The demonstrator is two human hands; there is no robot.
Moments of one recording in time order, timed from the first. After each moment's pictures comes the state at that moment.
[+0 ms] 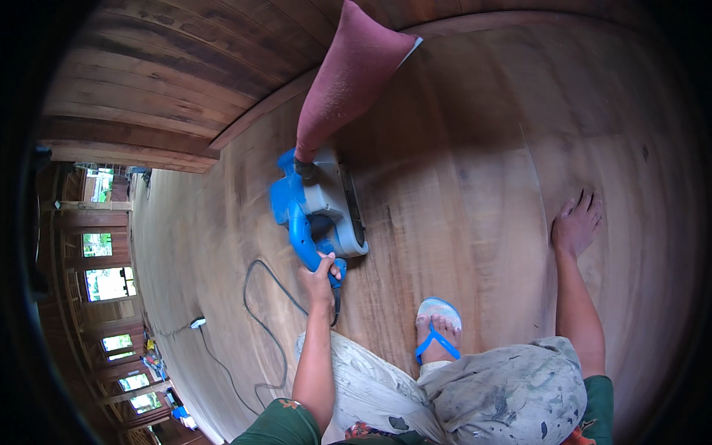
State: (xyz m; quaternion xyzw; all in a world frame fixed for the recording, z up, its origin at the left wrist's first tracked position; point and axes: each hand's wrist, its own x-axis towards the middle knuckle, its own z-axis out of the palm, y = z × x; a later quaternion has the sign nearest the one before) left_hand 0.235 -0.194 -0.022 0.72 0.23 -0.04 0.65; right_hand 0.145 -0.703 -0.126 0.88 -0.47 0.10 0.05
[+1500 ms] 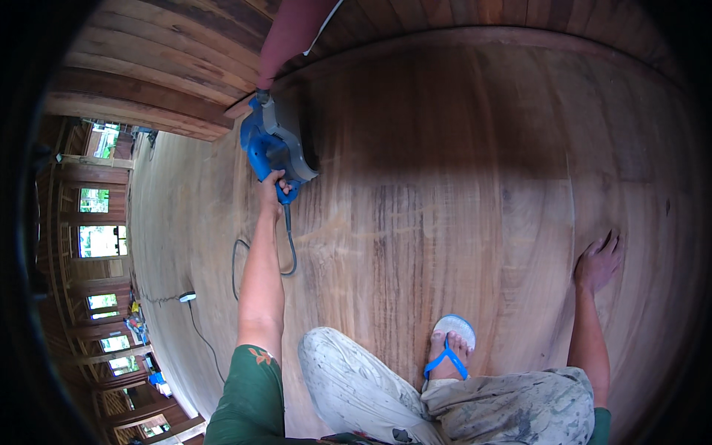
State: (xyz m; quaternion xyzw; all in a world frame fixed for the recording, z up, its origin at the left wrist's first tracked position) left_hand 0.463 -0.043 -0.038 0.69 0.25 0.01 0.68; right_hand 0.137 -0.713 -0.124 0.88 -0.45 0.09 0.08
